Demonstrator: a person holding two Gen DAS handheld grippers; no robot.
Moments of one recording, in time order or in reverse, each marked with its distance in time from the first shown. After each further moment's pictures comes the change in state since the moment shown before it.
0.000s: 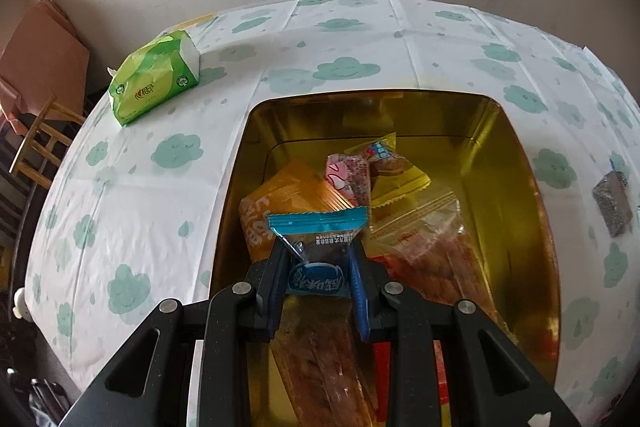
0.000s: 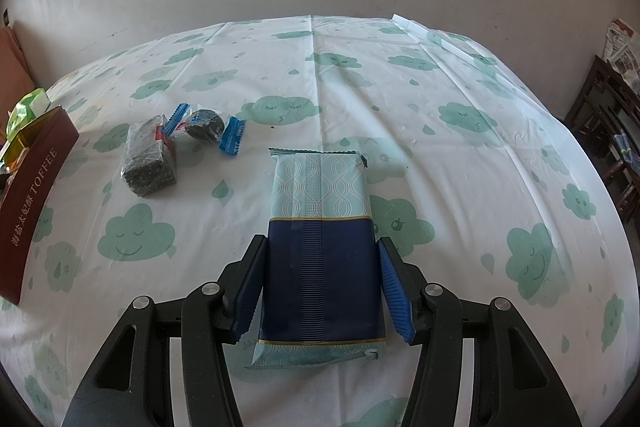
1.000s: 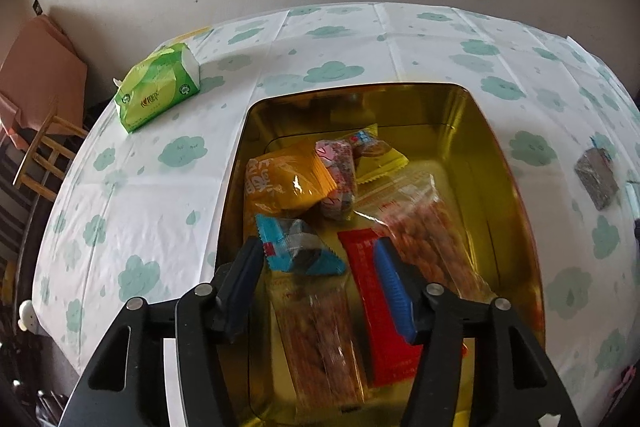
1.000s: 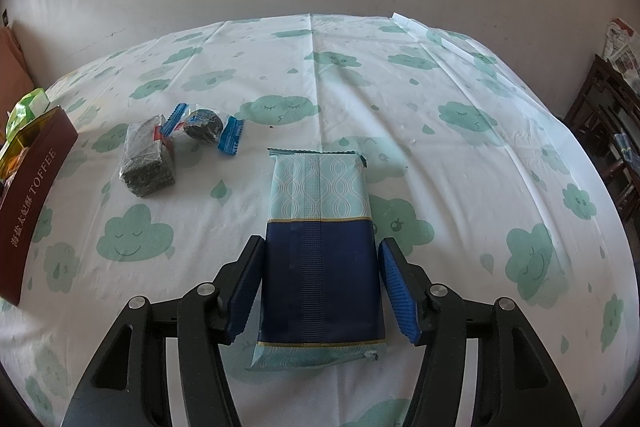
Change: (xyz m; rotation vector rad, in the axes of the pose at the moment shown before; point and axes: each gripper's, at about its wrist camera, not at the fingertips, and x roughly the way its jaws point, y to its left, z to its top) left arm -0.027 -0.005 -0.018 0.048 -0.038 -0.008; right arm 0.001 -0.001 0.001 -0.002 0.010 0.002
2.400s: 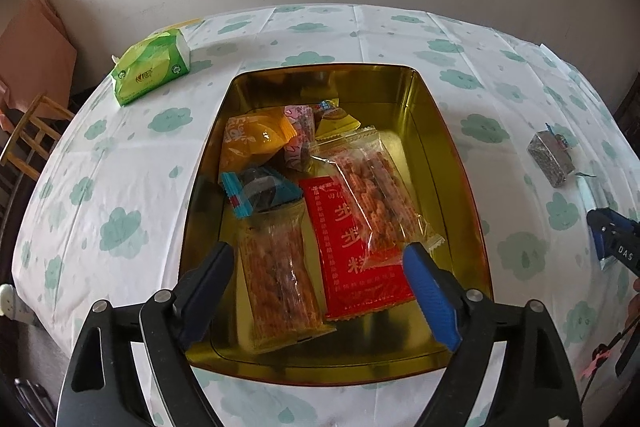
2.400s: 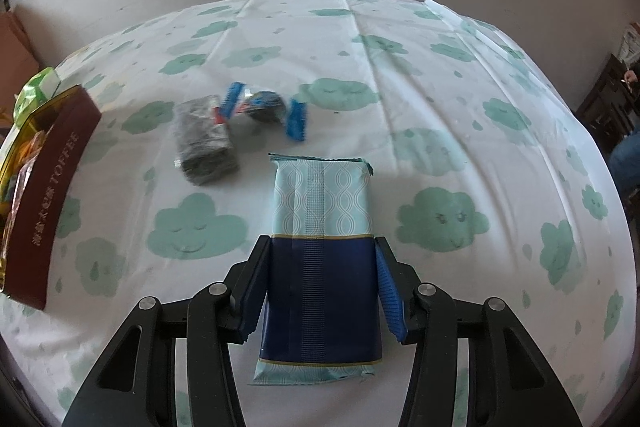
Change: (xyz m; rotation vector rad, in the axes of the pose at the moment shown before) left arm -0.031 -0.010 -0.036 -0.057 -0.007 -0.091; right arm -0.007 0.049 0.005 -0.039 0.103 0.025
